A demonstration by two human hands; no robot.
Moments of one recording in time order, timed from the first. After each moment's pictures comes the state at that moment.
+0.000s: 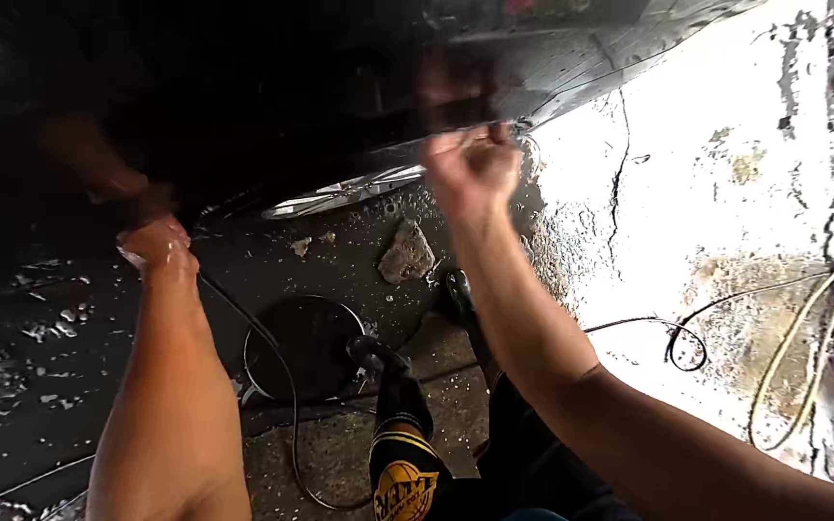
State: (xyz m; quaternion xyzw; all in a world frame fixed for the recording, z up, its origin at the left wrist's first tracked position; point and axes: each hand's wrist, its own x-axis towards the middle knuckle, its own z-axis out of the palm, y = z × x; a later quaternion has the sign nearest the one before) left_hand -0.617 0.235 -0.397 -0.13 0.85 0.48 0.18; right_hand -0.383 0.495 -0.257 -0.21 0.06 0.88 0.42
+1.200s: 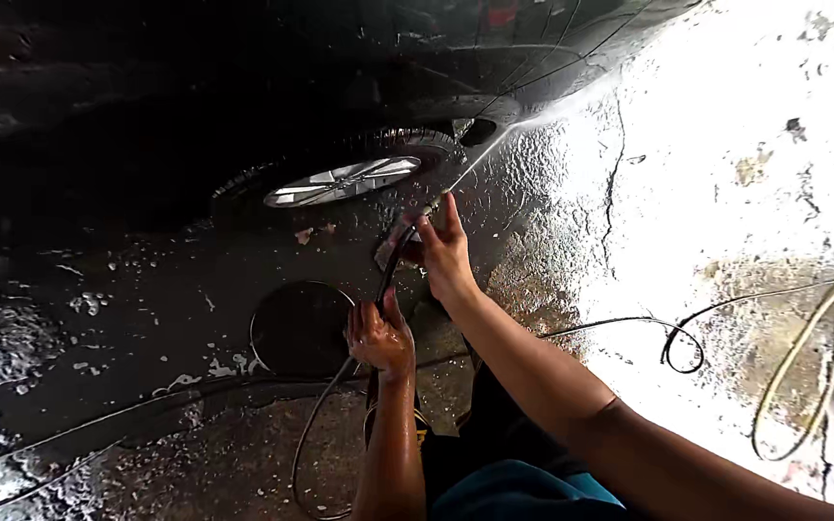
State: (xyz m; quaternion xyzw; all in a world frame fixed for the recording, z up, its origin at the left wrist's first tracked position) left_hand -0.249 0.271 -0.304 0.16 0.95 0.27 -0.07; right_hand -0.267 0.413 -0.252 -0.50 -0.38 0.75 0.21
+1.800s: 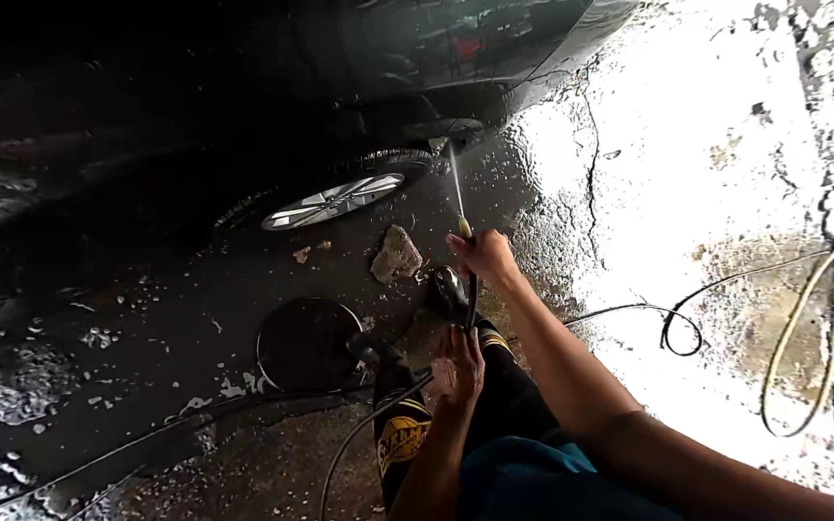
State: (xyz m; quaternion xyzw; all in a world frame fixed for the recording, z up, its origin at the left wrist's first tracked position) left_hand -0.124 0.281 -0.274 0.33 0.87 0.30 0.19; right_hand -0.184 0.498 -0.233 -0.59 -0.66 0.43 -0.17
